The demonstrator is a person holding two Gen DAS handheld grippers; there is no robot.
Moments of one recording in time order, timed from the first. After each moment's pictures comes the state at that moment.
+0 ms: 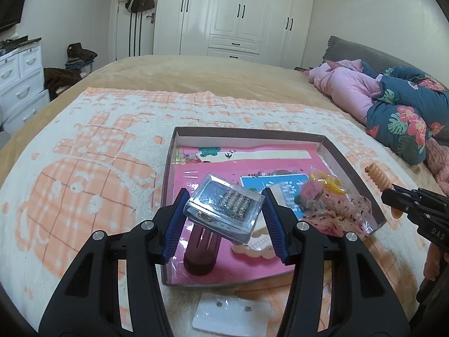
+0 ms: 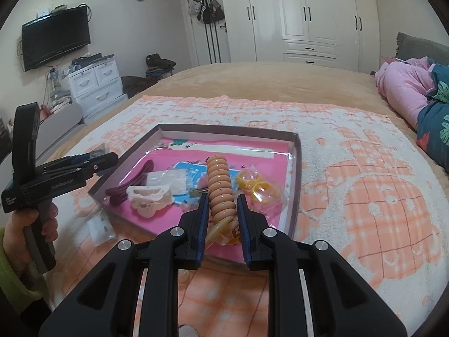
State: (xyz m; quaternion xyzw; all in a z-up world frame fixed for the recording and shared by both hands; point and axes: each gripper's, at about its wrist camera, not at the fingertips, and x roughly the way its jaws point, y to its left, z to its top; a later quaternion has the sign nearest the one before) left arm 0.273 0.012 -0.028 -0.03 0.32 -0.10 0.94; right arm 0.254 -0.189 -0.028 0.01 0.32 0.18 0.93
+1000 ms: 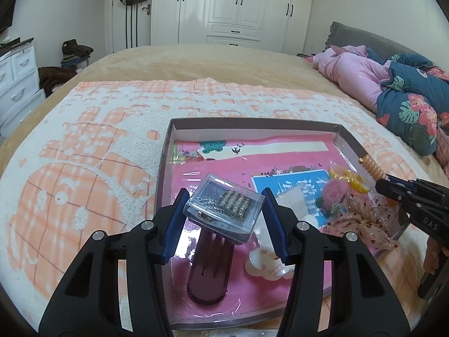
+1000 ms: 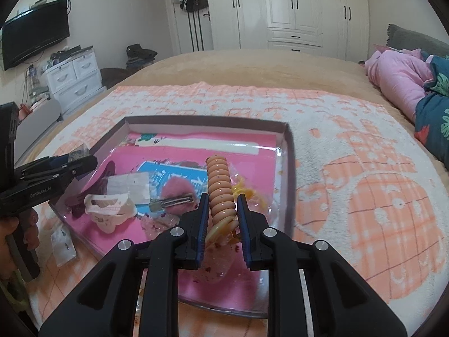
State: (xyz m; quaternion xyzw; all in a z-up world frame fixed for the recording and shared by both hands) left arm 0.311 0.005 -0.051 -0.01 0.35 -0.10 0.93; right arm 0.305 -0.182 -0.058 0.00 0.35 0.14 0.93
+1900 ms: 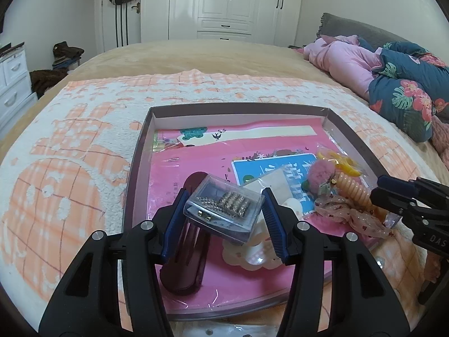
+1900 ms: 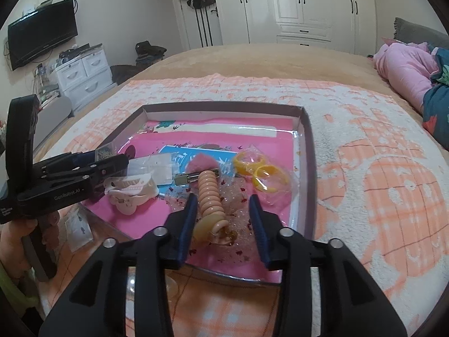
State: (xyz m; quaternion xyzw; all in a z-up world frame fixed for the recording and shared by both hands) left arm 0.304 -0.013 -0.062 0.00 0.36 -0.12 0.93; right arm 0.280 -0.175 -0.061 0.01 0.36 0.16 0.92
